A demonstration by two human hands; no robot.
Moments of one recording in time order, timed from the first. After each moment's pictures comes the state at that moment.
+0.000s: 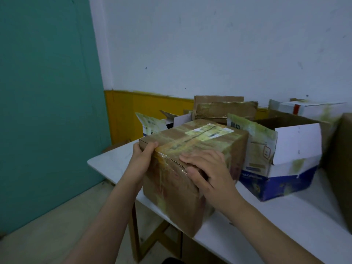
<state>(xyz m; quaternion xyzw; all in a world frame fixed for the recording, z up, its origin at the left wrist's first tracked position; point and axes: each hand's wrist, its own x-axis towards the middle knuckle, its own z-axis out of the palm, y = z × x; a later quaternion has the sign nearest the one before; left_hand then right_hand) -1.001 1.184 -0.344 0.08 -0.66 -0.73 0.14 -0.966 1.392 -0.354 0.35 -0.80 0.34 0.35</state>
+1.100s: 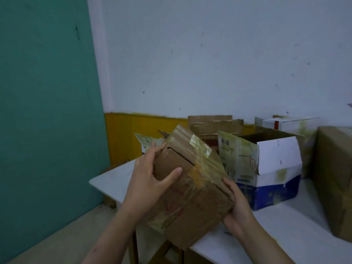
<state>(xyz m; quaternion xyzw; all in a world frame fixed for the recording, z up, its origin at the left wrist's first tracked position) -0.902 1.206 -0.312 -0.15 -0.83 -0.43 0.32 -0.921 1.423 -0.359 -0.03 -0.36 0.93 -0.05</state>
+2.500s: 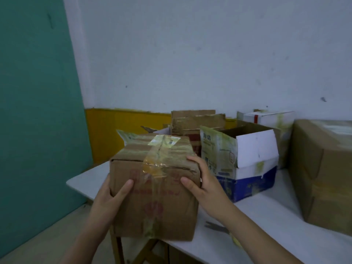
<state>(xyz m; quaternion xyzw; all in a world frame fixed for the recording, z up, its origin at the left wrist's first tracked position) -0.911 1.177 -0.363 0.00 -0.74 -0.64 0.21 -0.936 1.438 -0.351 0.26 -0.78 0.55 0.13</state>
